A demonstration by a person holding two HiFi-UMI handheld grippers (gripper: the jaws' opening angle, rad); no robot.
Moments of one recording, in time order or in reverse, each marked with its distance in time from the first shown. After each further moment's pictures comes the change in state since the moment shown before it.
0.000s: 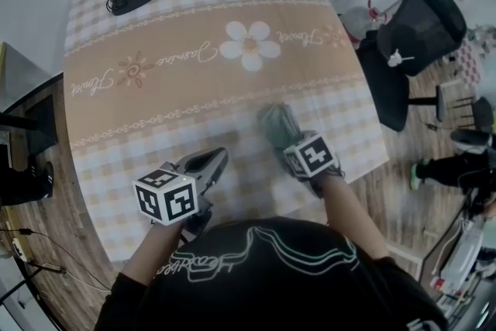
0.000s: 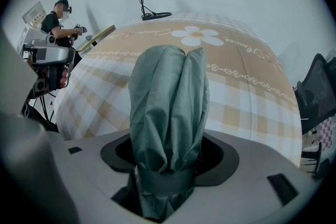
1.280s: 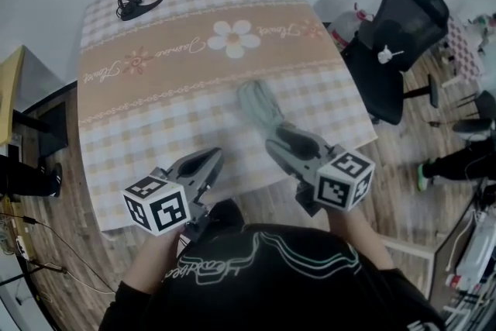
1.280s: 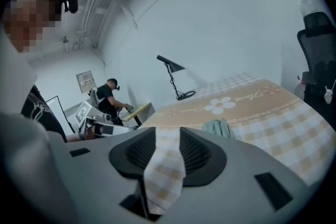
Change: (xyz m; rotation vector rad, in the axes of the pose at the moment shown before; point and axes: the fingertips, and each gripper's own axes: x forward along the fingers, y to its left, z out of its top) left arm -0.050 -0.127 -0.042 0.107 -0.140 -0.017; right arm -0.212 0.095 -0.015 0.132 -0.841 0.370
